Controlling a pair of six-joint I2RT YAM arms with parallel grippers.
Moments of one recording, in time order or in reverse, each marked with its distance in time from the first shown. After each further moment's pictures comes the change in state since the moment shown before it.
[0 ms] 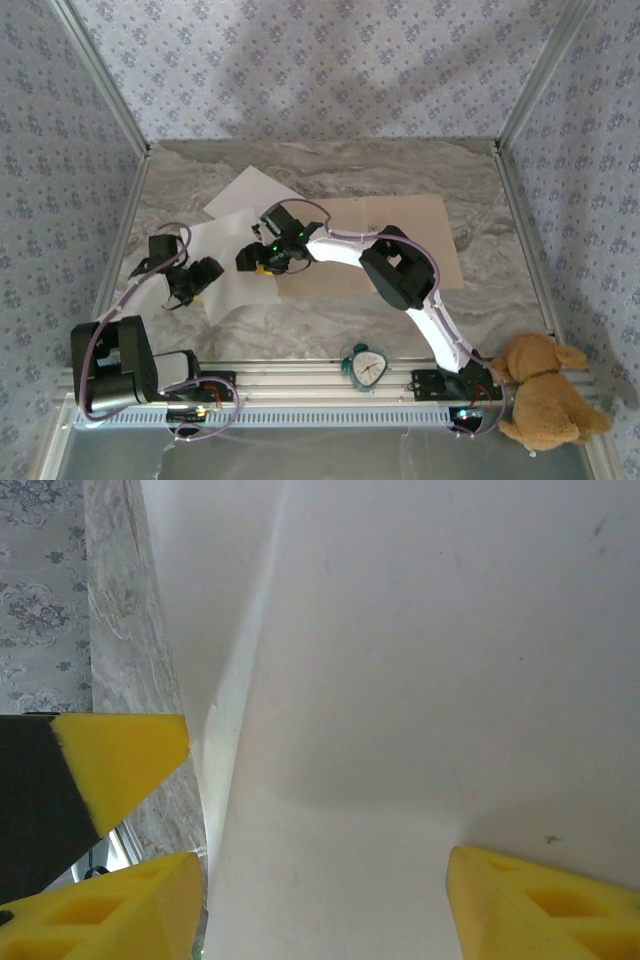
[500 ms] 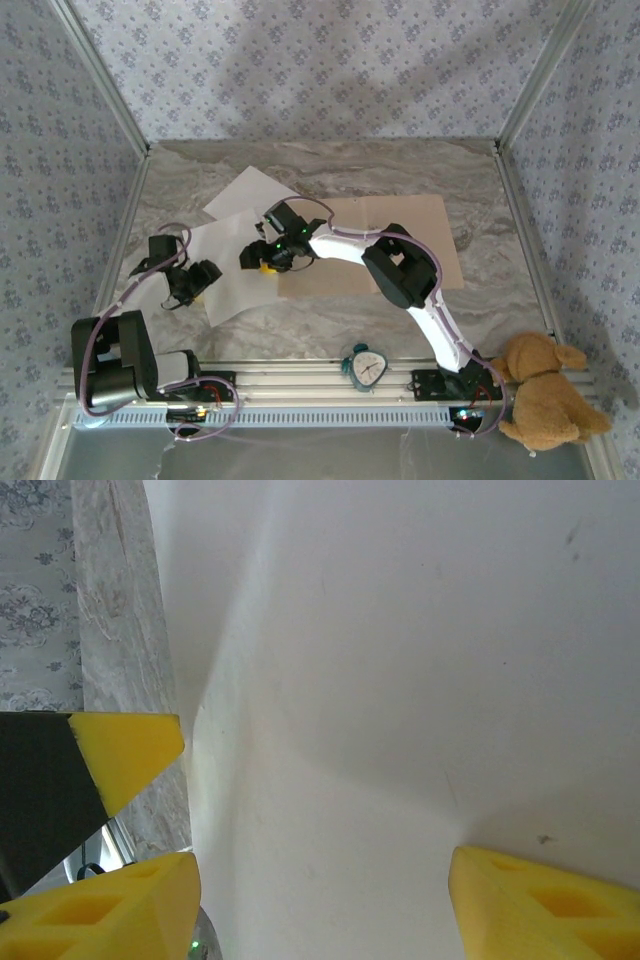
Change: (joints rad) left arm 0.007 0.018 0.000 -0.002 0.005 0.015; right arm -0.021 -0.008 0.000 -0.042 -0.004 -0.031
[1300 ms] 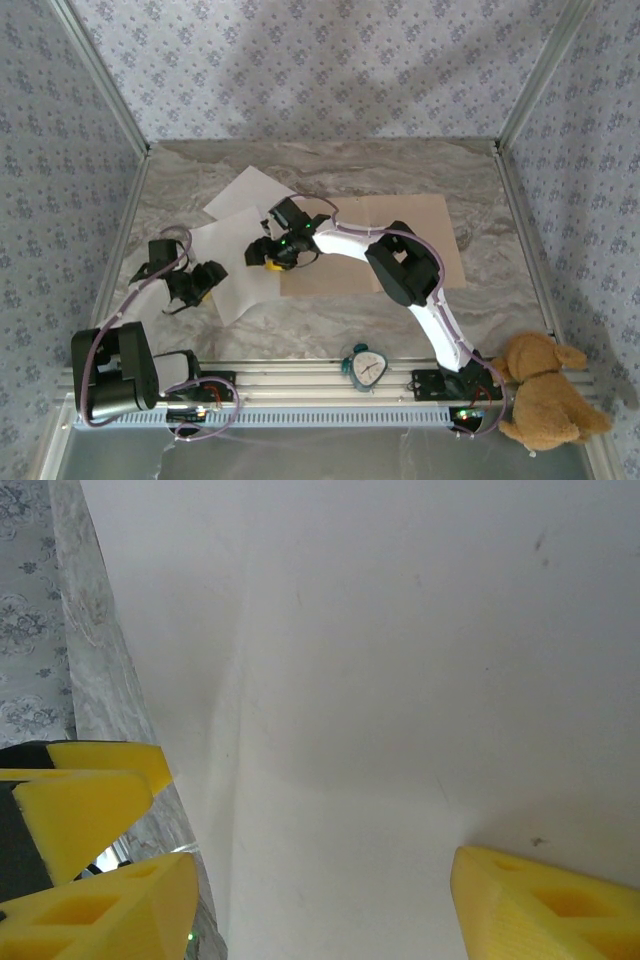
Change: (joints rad) left arm -0.002 -0.060 -0.047 0.028 0.141 -0.025; right arm -0.031 -0.003 0.009 -0.060 -0.012 -0.015
